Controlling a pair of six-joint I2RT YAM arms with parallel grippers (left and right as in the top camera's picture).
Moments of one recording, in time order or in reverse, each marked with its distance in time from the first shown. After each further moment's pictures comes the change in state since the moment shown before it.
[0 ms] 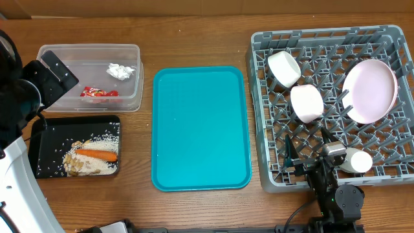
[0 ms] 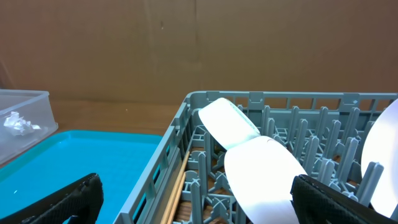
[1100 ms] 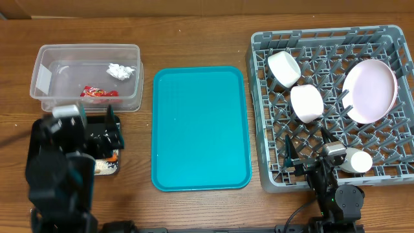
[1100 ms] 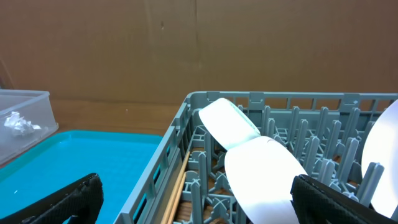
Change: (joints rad) left arm -0.226 -0.887 -1.223 0.978 -0.078 0.424; right arm 0.000 0.000 0.000 0.000 0.000 0.000
